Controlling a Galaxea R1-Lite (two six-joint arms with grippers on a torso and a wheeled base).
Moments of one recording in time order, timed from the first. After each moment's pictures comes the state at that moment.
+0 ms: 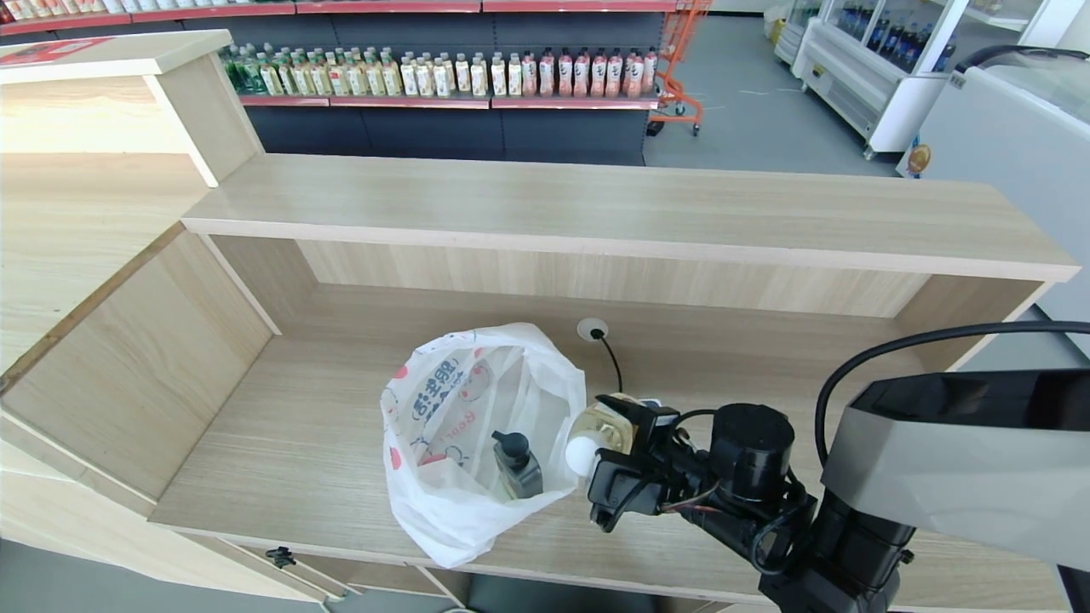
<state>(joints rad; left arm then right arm) 0.00 0.00 0.00 0.00 -0.02 0.00 0.65 2.25 -0.61 -1.57 0.06 -1.14</state>
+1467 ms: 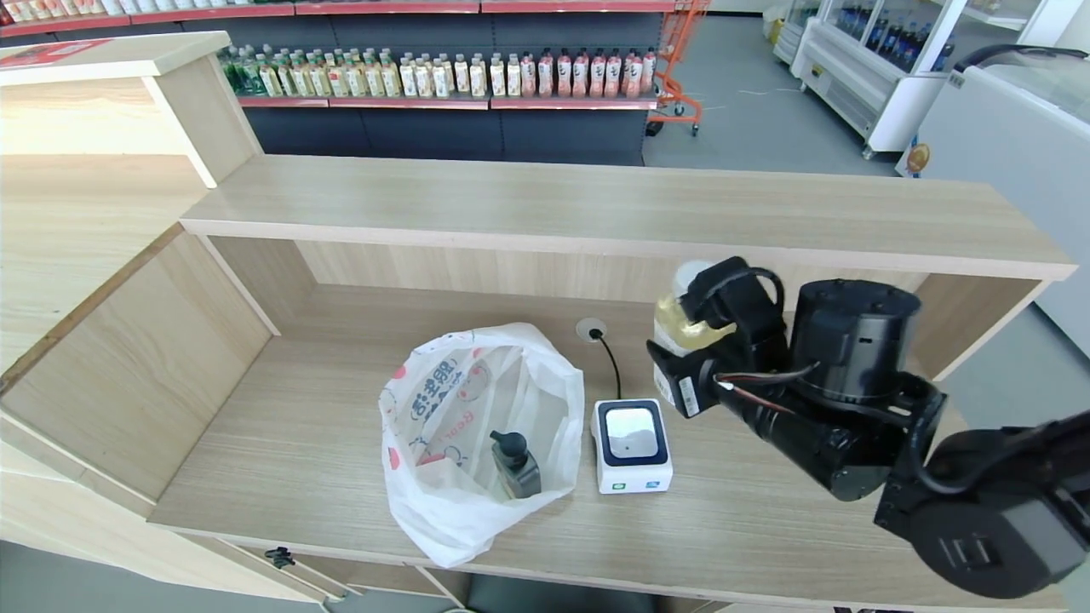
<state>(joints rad) 0.00 0.00 0.00 0.00 -0.02 0.00 0.67 1.77 -0.75 -0.93 -0.38 -0.28</state>
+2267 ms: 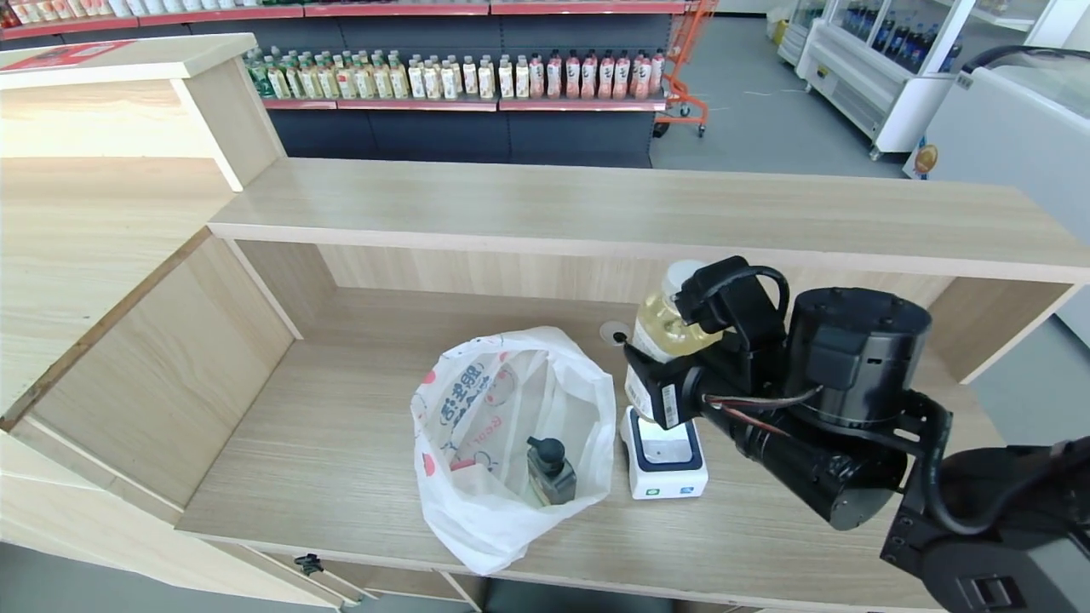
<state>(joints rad) 0.00 0.00 0.00 0.00 -0.02 0.00 0.76 1.77 -0.74 -0.97 -0.40 -0.19</state>
